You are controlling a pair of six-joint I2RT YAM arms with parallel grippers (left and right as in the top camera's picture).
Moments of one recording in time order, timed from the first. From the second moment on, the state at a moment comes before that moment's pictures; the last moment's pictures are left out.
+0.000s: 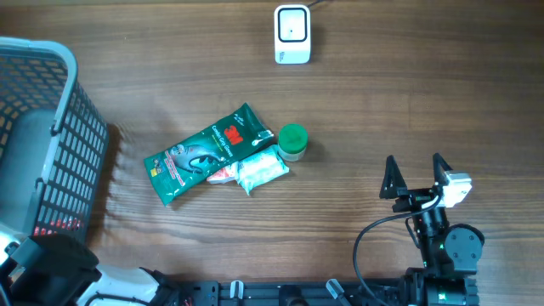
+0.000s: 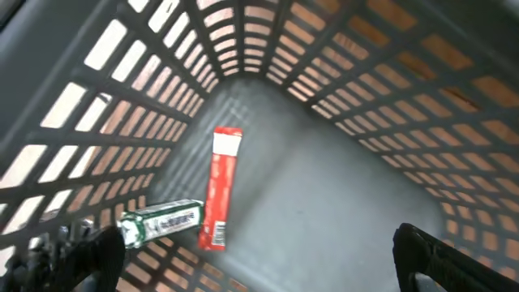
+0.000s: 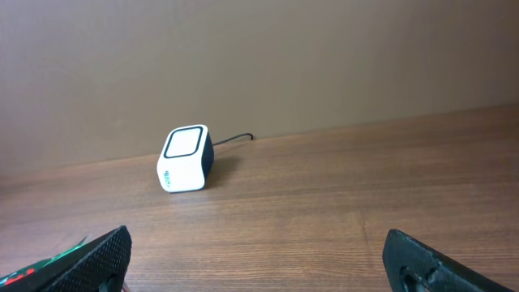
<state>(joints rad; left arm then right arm) 0.90 1.74 1.98 -1.55 -0.36 -1.11 -0.07 0.02 0.01 0.01 -0.18 0.20</state>
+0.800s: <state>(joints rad) 0.90 1.75 1.10 -0.84 -0.37 -1.02 -0.07 0.02 0.01 0.01 -0.18 0.20</state>
